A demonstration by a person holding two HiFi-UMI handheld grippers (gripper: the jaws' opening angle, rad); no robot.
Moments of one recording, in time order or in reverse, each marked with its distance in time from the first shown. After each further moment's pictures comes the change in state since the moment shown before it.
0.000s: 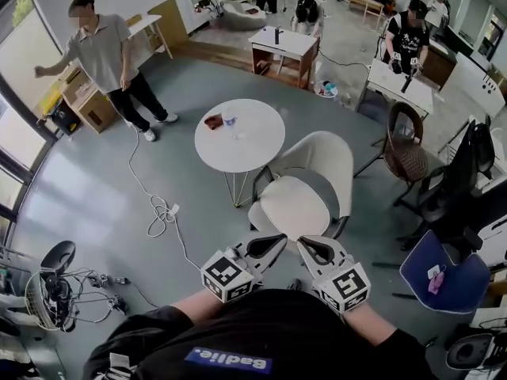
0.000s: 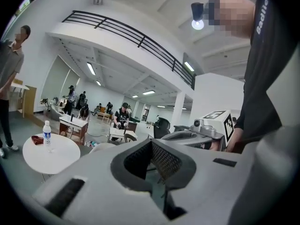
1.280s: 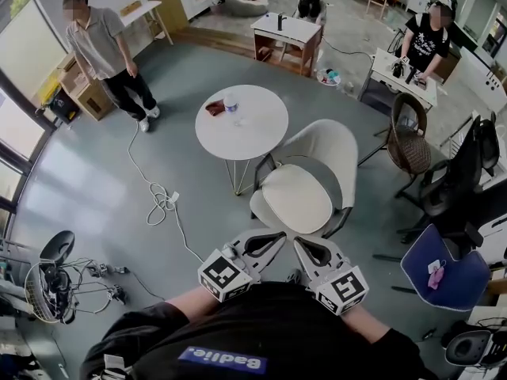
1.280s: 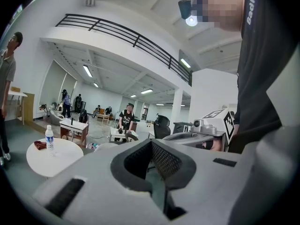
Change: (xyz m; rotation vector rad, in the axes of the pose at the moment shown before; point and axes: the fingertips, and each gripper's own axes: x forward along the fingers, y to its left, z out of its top) left arm -0.014 -0.003 -0.012 0.068 0.017 -0.007; right arm 0.005 0.021 -0.008 0.085 -0.086 0.018
